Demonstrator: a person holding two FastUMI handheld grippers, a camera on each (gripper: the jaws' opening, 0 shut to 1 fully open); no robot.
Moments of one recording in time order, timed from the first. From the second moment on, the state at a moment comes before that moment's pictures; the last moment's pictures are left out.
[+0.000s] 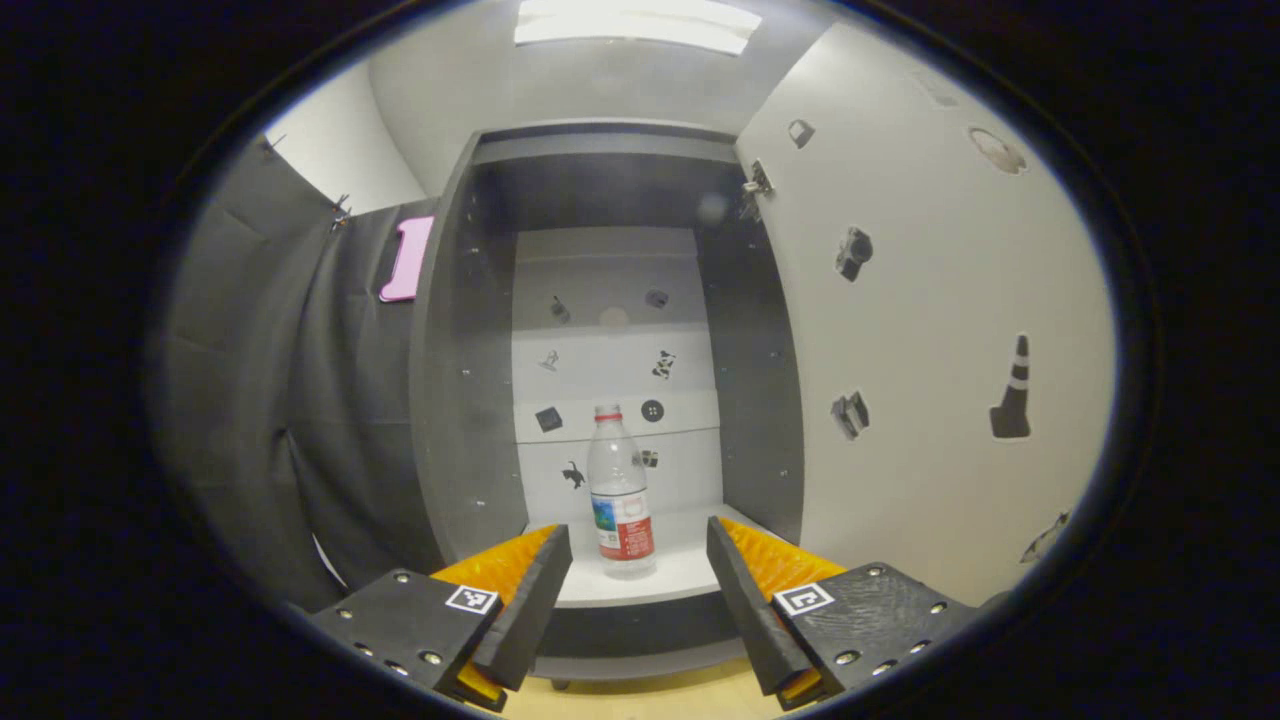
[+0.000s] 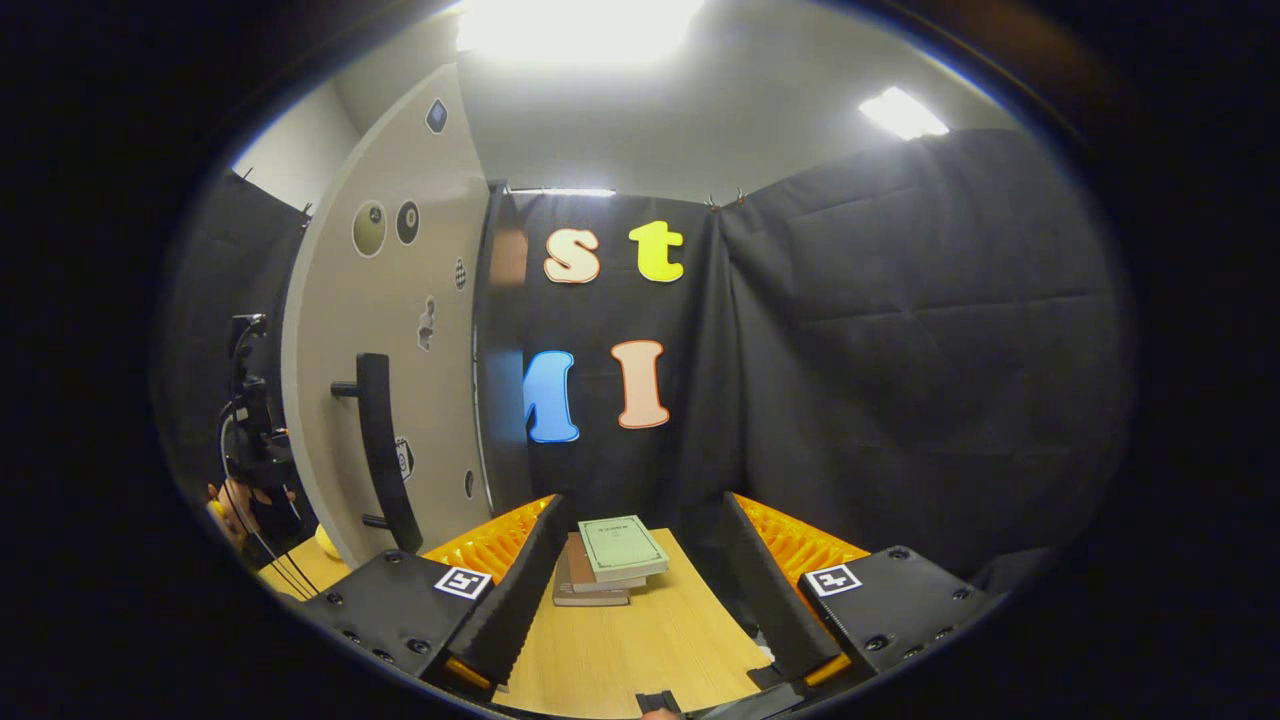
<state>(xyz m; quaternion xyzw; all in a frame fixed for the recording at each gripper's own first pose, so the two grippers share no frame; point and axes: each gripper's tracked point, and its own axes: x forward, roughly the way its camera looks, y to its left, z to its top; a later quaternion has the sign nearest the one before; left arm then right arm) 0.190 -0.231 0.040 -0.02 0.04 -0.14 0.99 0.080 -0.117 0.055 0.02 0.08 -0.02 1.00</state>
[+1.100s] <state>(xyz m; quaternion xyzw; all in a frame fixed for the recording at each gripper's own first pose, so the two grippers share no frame) 0.369 -0.262 0.003 -0.07 0.02 -0.17 0.98 0.106 -0.124 0.019 -0.02 0.13 -0.15 0.98</state>
